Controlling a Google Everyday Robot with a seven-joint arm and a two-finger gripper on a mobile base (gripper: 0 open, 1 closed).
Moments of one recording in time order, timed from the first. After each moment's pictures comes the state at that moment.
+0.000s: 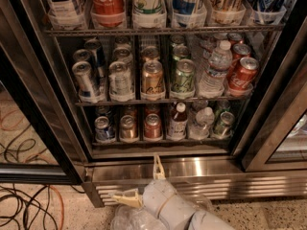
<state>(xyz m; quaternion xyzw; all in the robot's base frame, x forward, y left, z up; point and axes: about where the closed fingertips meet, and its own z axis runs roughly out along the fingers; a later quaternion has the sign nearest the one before) 0.448 0.050 0.637 -0.28 0.69 0.22 0.62</state>
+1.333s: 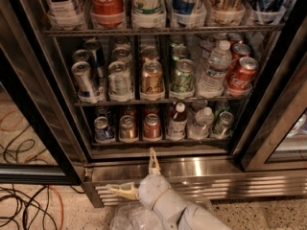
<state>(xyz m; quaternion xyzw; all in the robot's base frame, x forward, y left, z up) 0.476 0.062 0.622 -0.28 0.67 0.22 0.65</state>
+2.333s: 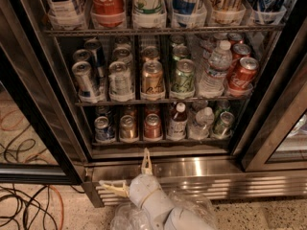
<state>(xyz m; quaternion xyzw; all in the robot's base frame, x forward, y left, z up) 0.491 0.084 0.607 -0.24 0.68 0.21 0.66</state>
